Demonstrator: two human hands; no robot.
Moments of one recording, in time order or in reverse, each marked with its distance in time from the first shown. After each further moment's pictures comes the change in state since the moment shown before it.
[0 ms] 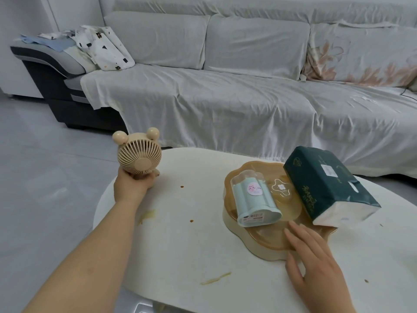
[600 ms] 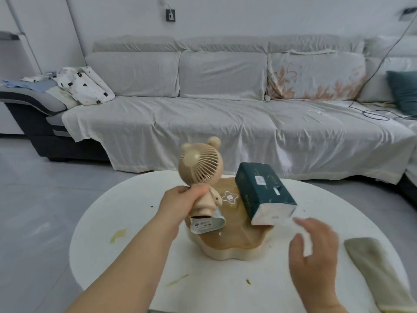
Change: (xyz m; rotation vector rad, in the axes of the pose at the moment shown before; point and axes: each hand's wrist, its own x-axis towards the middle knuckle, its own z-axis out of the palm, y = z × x) left_hand -0.176 0.137 0.033 -0.247 -0.619 -0.084; right_hand 0.004 0.045 -0.085 0.387 0.422 0.347
